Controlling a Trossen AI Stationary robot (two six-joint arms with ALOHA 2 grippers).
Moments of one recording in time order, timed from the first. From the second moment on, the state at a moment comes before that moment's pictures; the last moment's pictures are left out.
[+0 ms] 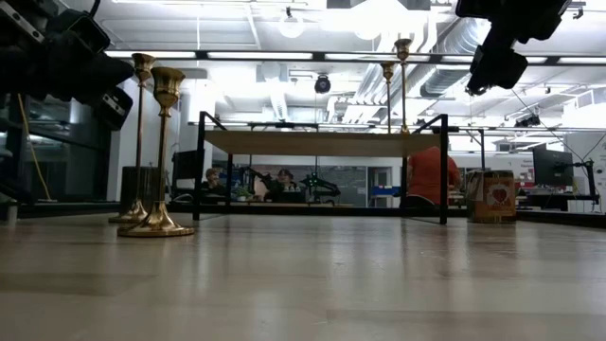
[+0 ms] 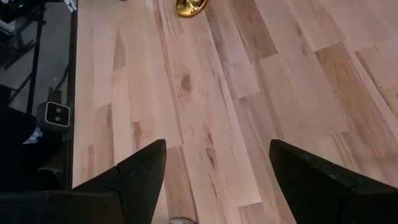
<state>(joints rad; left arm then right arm) 0.09 0.06 0.05 0.00 0.30 -0.36 0.13 0.93 0.80 -0.65 -0.05 0.50</state>
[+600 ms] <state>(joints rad) 0.09 0.06 0.27 -0.43 0.25 -0.31 0.13 0.93 0.80 -0.65 -0.05 0.50</state>
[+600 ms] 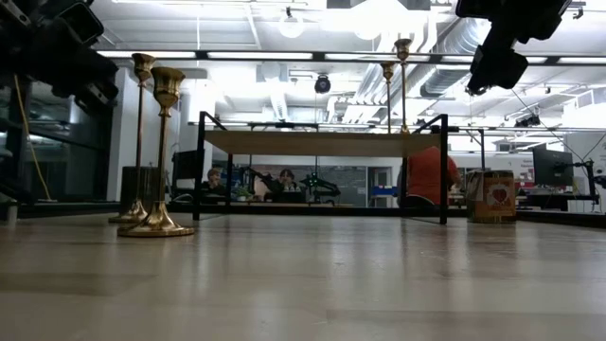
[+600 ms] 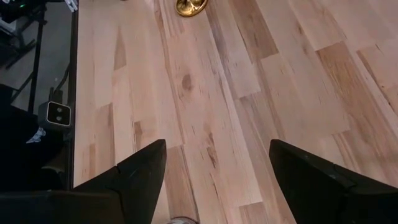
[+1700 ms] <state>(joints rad) 0.09 0.06 0.29 -0.52 0.16 -0.48 0.13 0.93 0.80 -0.65 0.00 0.50</state>
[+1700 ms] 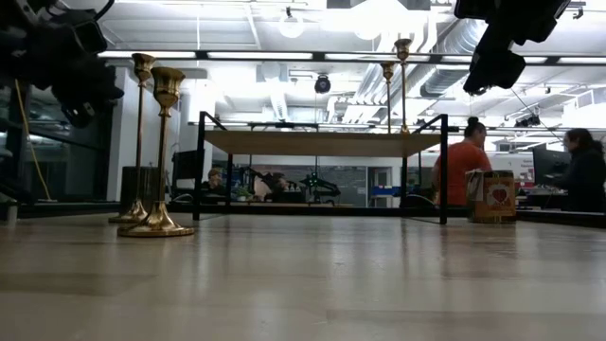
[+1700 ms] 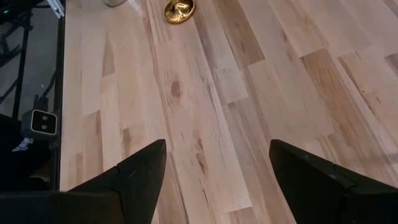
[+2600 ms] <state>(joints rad) 0.09 0.11 0.29 -0.60 -0.16 -0.51 0.13 0.93 0.80 -0.65 0.00 0.50</state>
